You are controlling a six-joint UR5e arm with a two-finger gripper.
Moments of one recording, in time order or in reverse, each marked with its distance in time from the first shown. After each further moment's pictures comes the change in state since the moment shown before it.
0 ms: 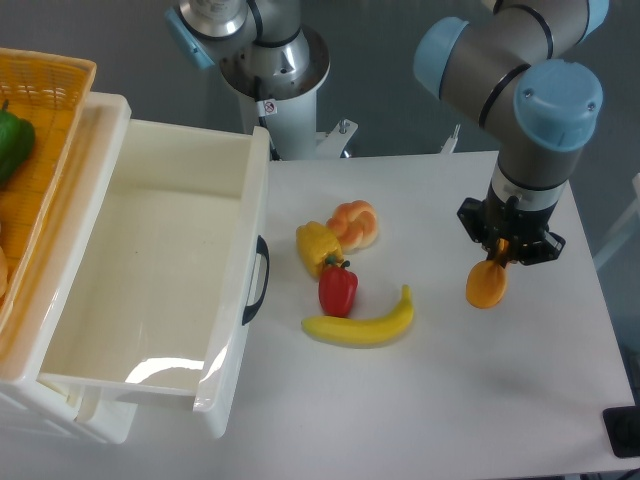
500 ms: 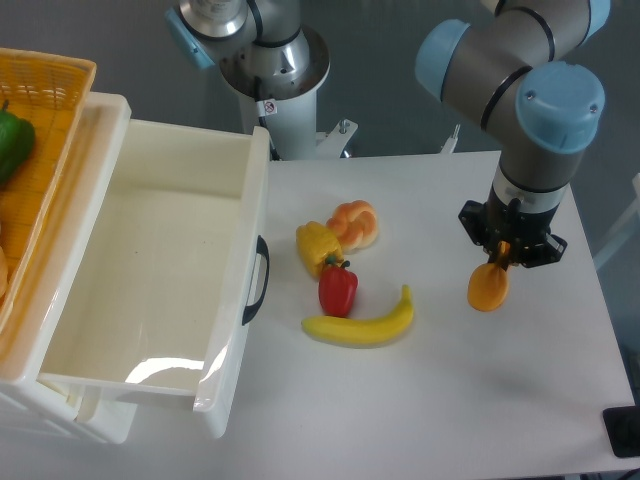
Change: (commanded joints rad) arm -0.005 -0.018 0.031 0.008 -0.034 -0.047
